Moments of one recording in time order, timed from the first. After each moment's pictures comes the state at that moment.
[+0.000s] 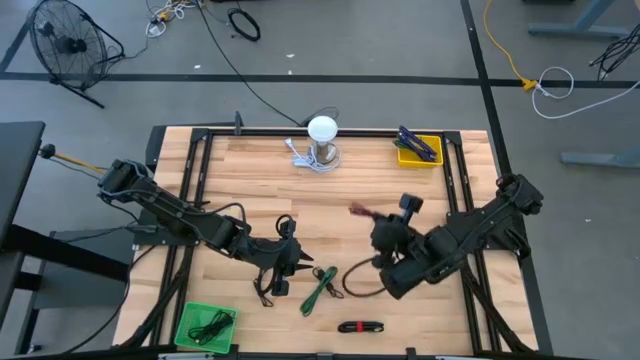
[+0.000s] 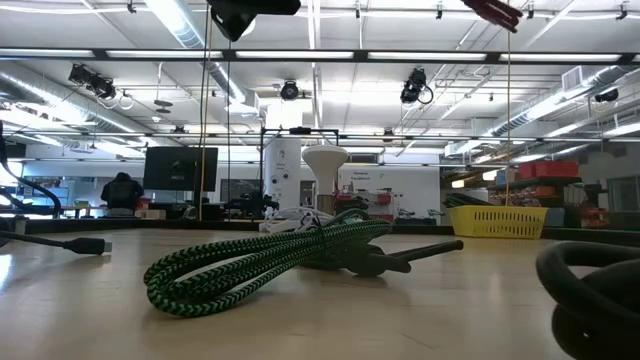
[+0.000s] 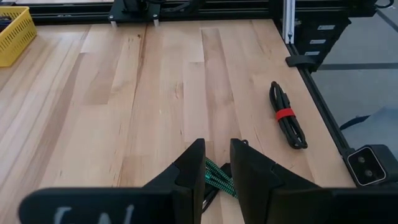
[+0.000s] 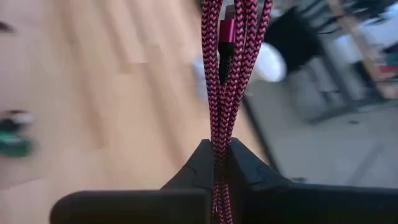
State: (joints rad) left arm -0.44 1.47 1.03 -0.11 -0.32 -0.23; right arm 0.57 1.67 1.71 -1.50 0.95 0.72
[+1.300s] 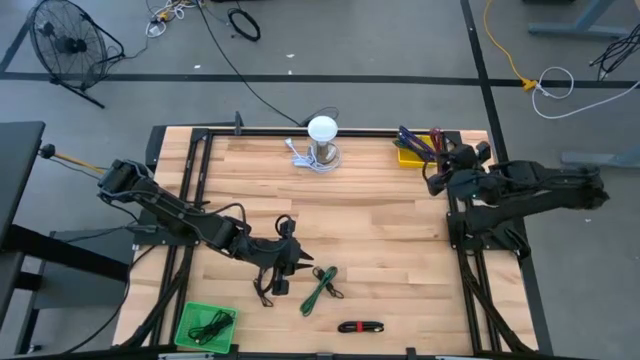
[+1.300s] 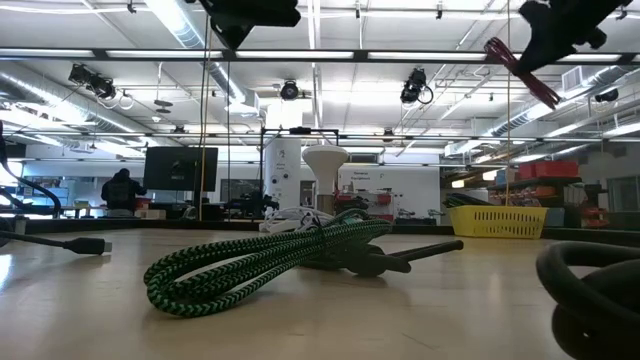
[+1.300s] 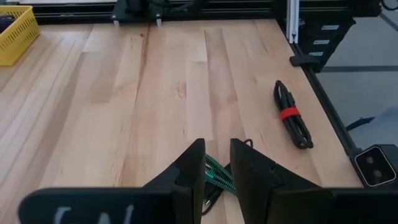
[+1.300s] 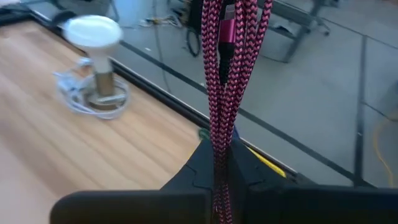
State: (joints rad) left arm -0.44 1.47 0.99 -0.06 -0.32 -0.22; right arm 0.09 0.73 0.94 -1.14 0.96 0.62
